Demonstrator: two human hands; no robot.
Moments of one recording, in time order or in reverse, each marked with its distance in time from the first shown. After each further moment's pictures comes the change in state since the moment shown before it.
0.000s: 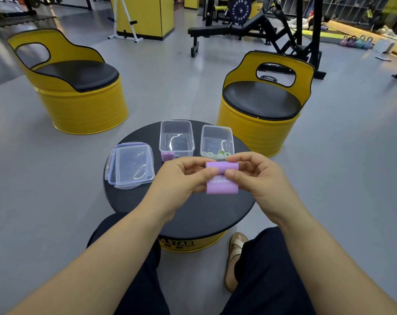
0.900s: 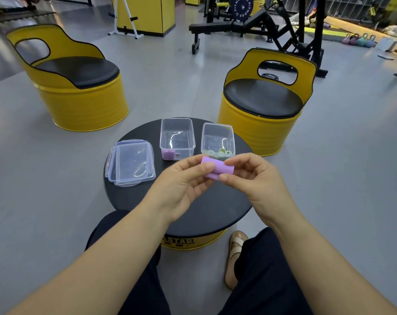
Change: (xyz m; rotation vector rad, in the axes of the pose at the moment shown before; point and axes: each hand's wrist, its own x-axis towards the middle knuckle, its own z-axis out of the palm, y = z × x) left_hand 0.006 -0.007 0.004 -0.542 0.001 -0.196; right_hand -0.001 0.012 0.007 0.014 0.028 -0.070
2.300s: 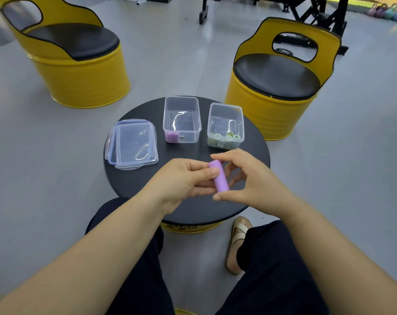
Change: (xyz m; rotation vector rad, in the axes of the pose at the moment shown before) left_hand 0.026 -0.008 -0.033 0.406 -0.021 -0.144; right_hand 0.034 0.039 -0.009 -0.584 -0.407 -0.121
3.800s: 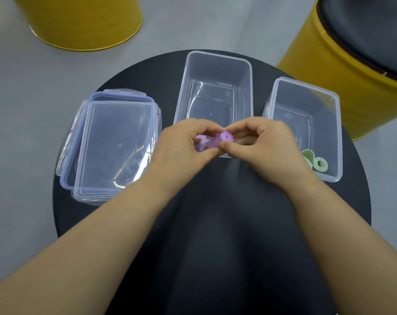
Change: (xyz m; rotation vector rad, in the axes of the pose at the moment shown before) left_hand 0.296 -0.055 -0.166 0.679 0.471 0.382; right_hand 0.282 0.216 0.054 0.153 0.069 0.347
